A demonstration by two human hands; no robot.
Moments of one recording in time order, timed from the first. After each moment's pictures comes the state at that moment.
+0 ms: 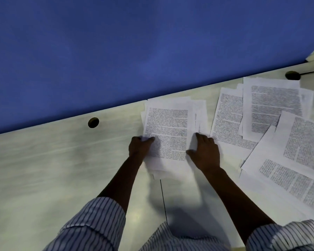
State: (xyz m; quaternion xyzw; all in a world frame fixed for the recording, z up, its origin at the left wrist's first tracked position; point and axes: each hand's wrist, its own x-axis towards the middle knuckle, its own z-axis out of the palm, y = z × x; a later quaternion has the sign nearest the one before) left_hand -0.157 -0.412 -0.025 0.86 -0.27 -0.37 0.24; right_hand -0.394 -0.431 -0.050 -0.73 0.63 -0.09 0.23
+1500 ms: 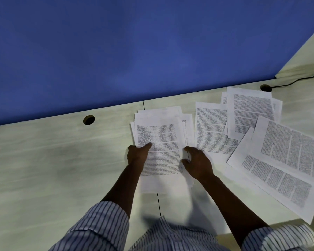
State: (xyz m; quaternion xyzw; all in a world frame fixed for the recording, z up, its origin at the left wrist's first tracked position) left_hand -0.183 -0.362 -0.023 0.84 -0.13 -0.42 0.33; right_hand -0.414 -0.375 -0.047 -0.73 0.60 -0.10 0.30
